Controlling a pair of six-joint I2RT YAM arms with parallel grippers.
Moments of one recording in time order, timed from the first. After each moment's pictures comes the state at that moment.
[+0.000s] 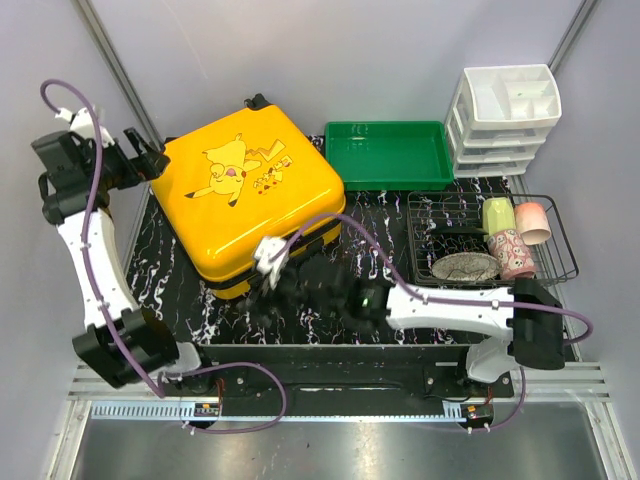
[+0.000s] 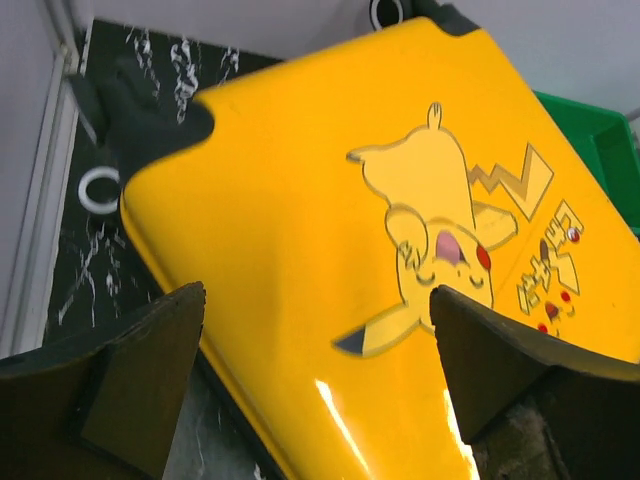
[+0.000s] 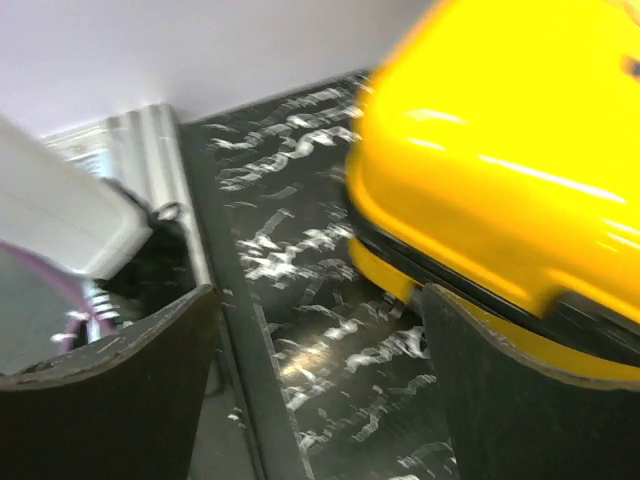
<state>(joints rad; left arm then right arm) 0.50 1.30 1.46 -0.60 0.63 -0.12 1.38 1.52 1.14 0.24 0.13 0.03</state>
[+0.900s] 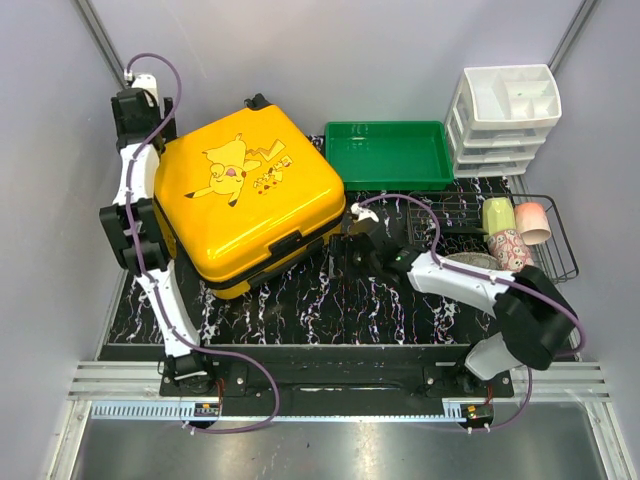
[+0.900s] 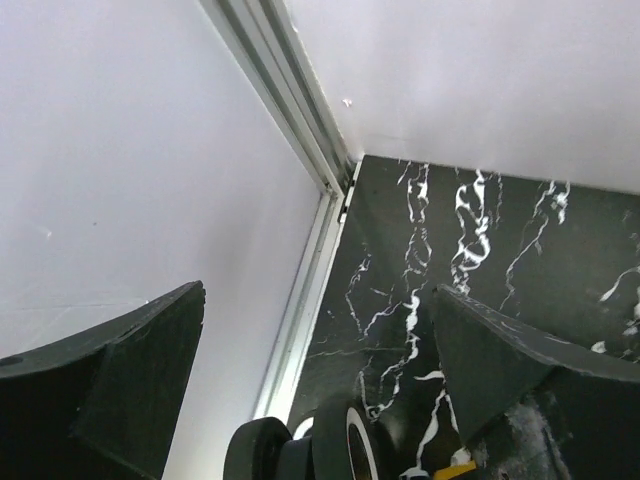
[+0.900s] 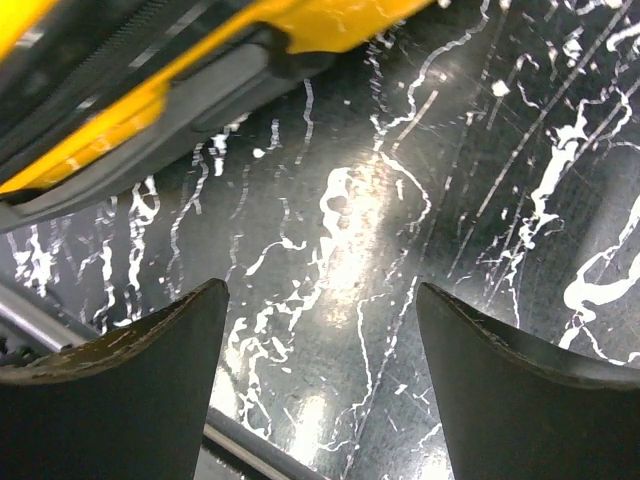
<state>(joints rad) 0.25 2.22 2.10 -0.23 -0.14 0.17 0.81 1.47 0.88 -0.12 0.02 0.69</state>
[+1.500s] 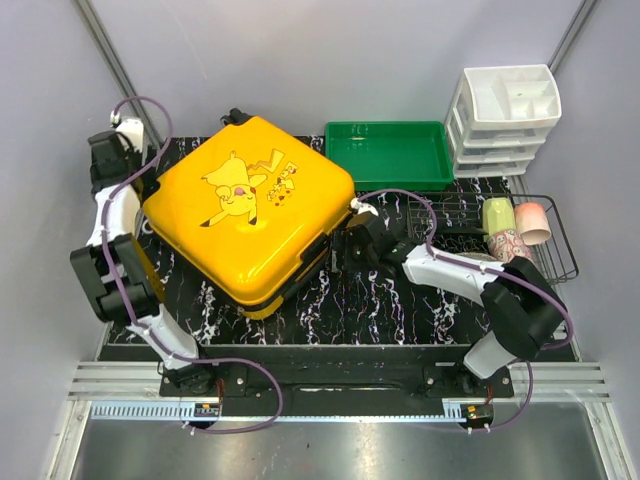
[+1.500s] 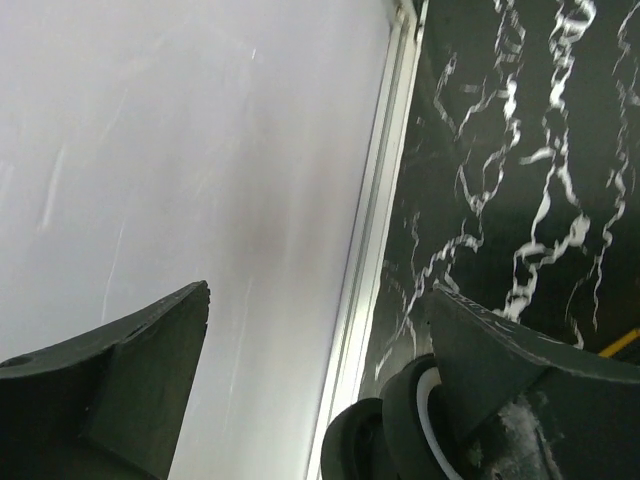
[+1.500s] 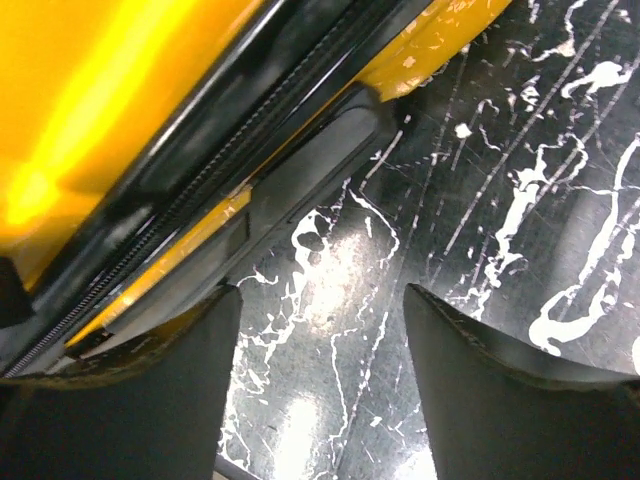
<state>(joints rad) 0.37 1.77 1.44 -0.13 -0.06 0.44 0.76 1.56 0.92 -0.12 0.03 0.68</state>
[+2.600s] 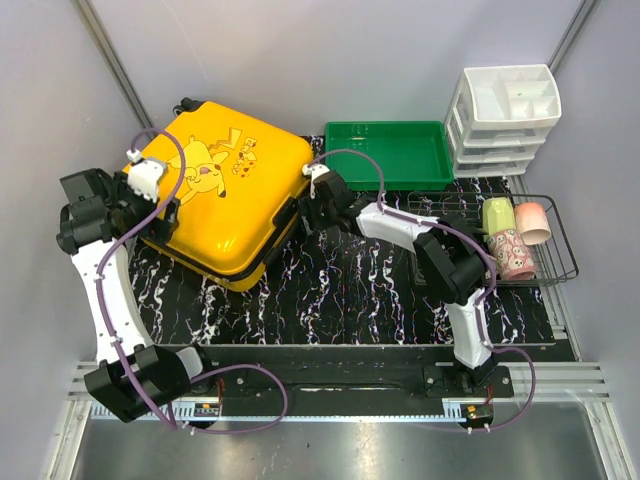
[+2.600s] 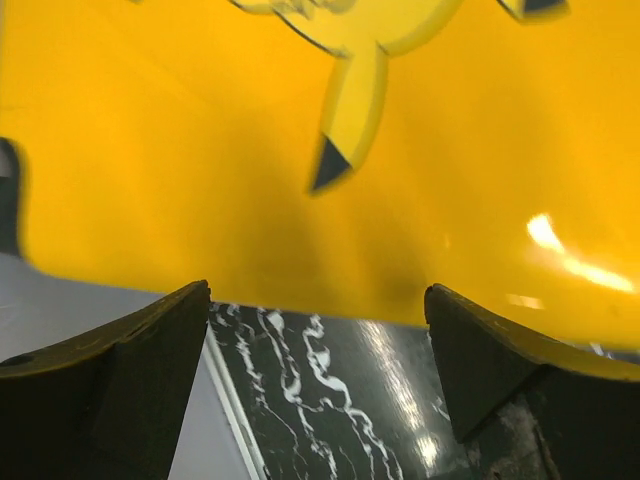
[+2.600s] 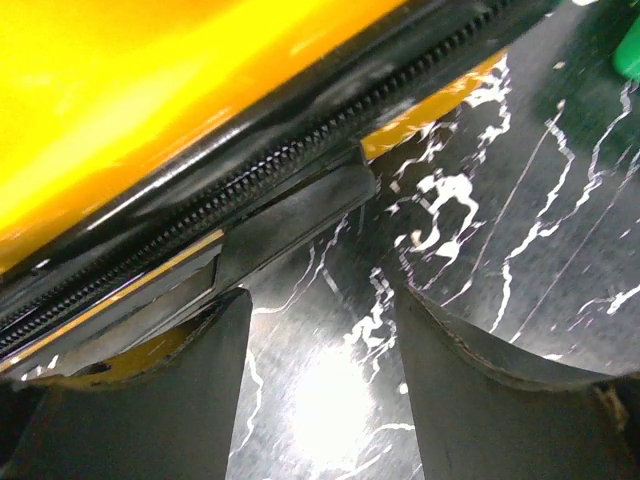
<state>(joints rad) 0.46 1.16 1.32 -0.88 0.54 0.69 0.72 2.07 1.50 -0.11 -0.02 0.24</state>
